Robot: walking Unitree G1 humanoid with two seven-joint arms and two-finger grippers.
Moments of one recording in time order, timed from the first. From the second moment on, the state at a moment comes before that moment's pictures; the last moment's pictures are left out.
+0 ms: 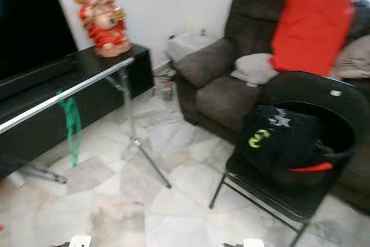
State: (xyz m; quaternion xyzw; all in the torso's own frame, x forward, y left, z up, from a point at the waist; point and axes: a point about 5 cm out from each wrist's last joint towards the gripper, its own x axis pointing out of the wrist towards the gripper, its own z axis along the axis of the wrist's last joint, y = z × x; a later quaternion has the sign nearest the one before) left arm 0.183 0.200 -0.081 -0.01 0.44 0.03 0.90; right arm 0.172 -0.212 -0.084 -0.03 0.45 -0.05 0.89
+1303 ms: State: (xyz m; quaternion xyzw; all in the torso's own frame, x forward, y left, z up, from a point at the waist) left arm 0.182 0.196 -0.082 -0.04 0.44 0.03 0.90; right arm 0.174 -0.210 -0.083 -0.03 0.45 -0.04 0.89
